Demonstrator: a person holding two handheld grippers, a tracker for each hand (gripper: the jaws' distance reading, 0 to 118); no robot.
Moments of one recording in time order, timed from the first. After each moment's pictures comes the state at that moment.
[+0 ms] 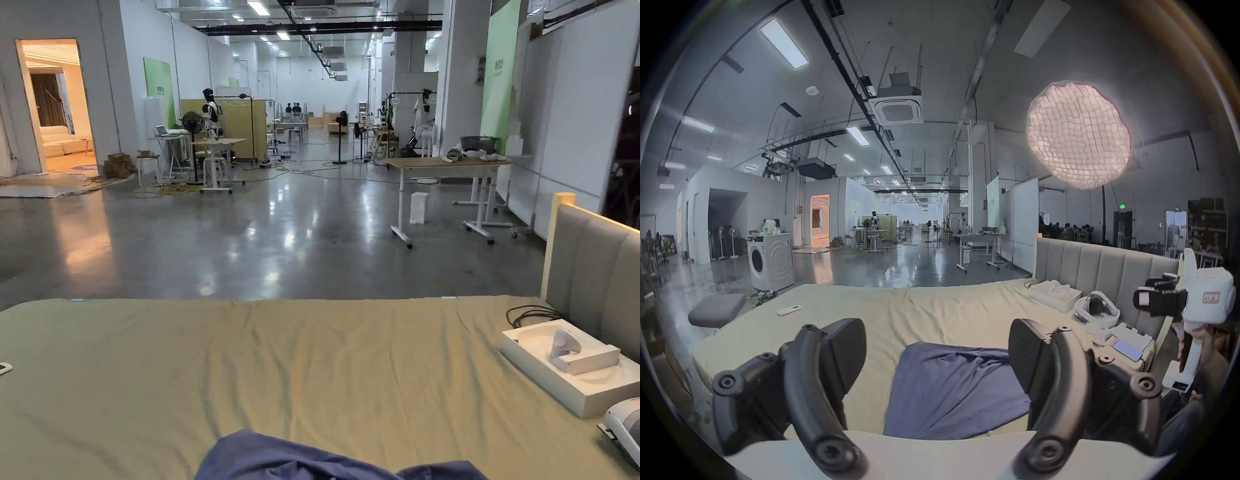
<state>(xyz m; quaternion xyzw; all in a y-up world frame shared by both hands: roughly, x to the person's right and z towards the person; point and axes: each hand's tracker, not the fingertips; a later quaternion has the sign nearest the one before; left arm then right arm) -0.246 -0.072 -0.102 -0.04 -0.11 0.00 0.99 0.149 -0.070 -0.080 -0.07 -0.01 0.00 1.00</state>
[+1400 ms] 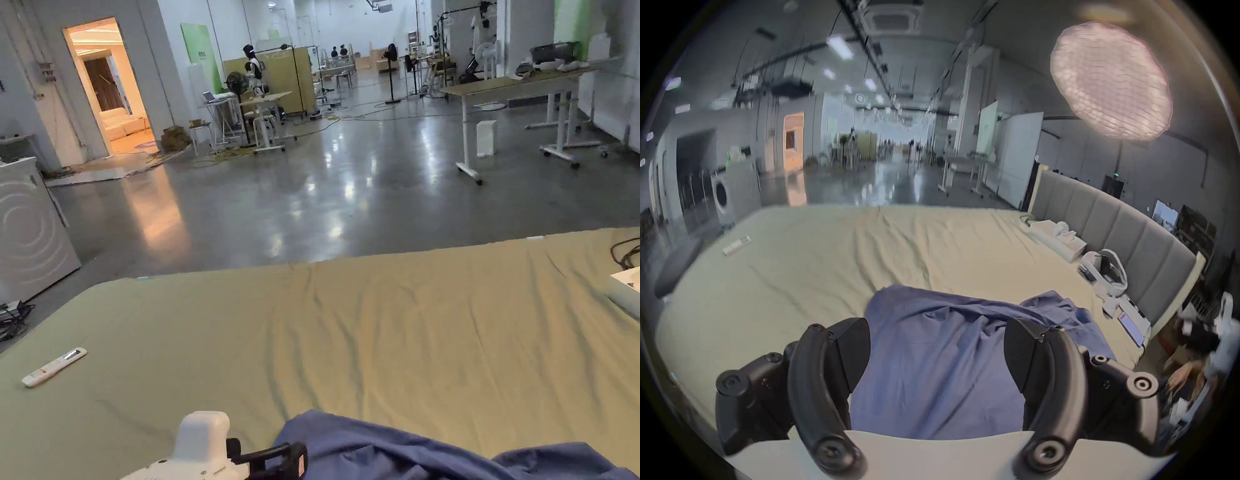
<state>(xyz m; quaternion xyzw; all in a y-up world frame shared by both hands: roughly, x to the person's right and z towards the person) -0.242 -0.165 -0.384 -0.29 -0.17 0.06 0.94 0.184 -0.149 -0.114 -0.20 -0.03 -0.07 0.98</state>
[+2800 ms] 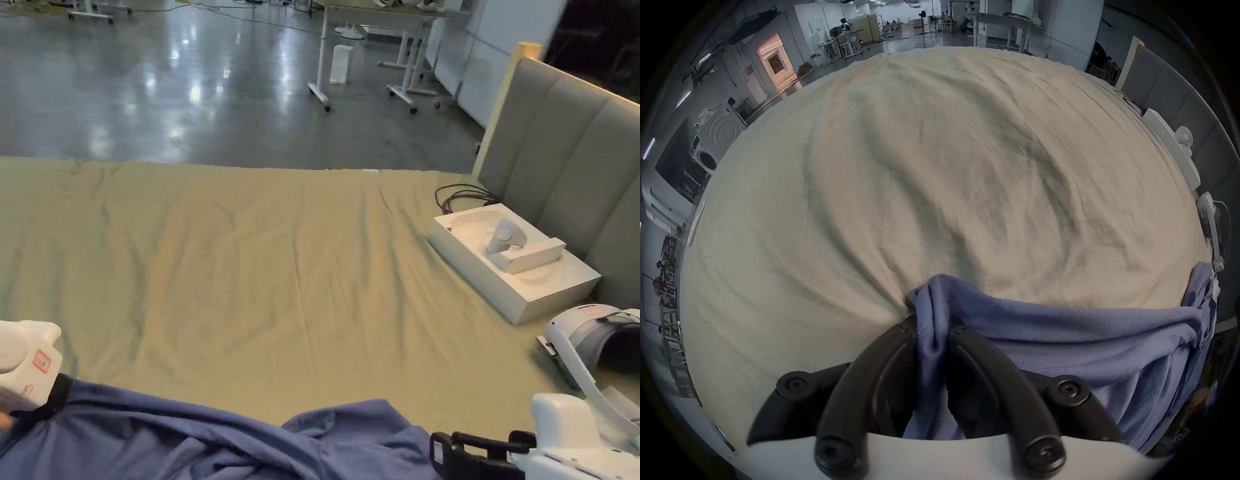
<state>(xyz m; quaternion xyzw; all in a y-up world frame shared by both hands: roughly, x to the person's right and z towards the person) -0.187 -0.320 -0.643 -0.57 -0.08 -0.07 0.82 0.300 -0.218 -0.379 -0.37 0.00 -0.09 0.92</state>
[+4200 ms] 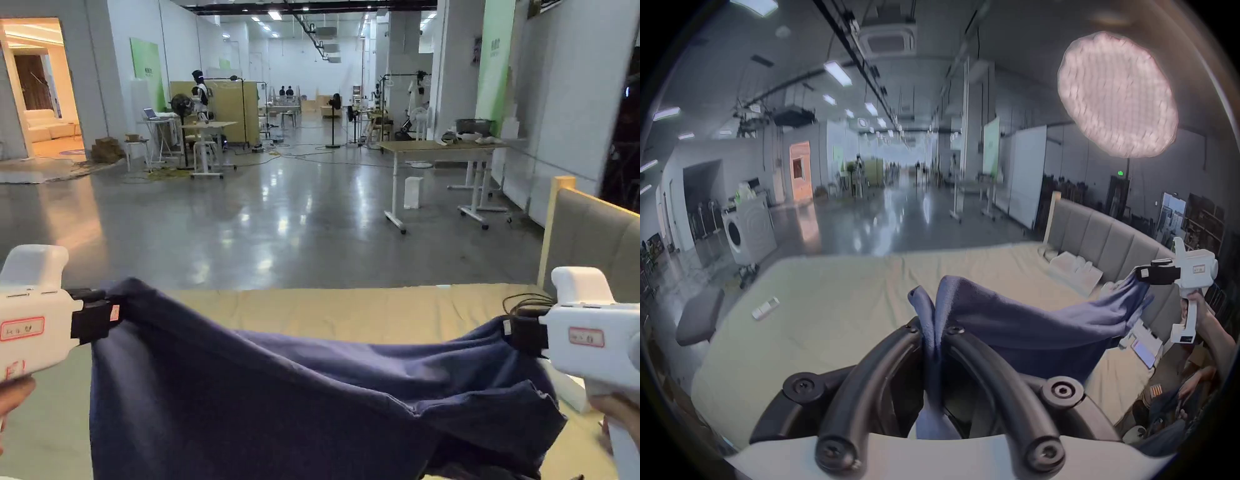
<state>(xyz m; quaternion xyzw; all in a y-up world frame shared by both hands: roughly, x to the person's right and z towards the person) -0.299 0.038 -0.355 -0.16 -0.14 0.00 0.98 0.263 0.007 -0.339 -0.20 0.03 -0.04 0.98</state>
